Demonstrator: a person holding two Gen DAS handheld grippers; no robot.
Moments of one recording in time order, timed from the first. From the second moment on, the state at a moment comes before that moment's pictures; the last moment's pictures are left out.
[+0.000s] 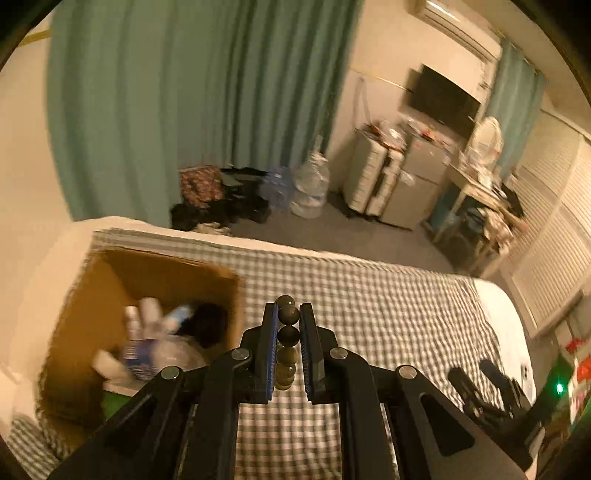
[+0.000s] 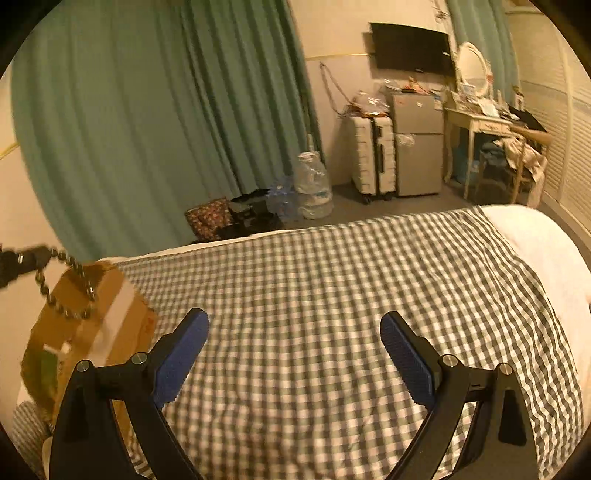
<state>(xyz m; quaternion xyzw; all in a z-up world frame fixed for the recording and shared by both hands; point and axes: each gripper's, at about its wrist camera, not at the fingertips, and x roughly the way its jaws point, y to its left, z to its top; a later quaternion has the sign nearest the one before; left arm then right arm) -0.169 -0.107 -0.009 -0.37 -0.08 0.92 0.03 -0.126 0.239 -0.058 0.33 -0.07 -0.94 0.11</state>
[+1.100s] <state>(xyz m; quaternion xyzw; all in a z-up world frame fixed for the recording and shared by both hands) -0.080 -0.143 -0.064 -0.36 -0.03 0.93 -0.02 -0.051 0.128 -0.022 0.33 0.02 -0.93 0.15</state>
